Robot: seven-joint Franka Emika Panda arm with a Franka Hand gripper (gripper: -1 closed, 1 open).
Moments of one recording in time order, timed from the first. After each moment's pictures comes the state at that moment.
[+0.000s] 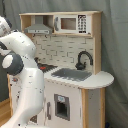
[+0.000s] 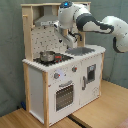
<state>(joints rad) 0.46 0.67 1.11 -0.83 -1.13 1.09 0.41</state>
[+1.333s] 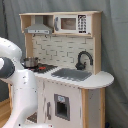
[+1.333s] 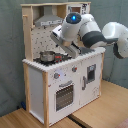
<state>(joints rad) 0.71 0.73 1.10 -0.87 -1.46 1.08 0.30</state>
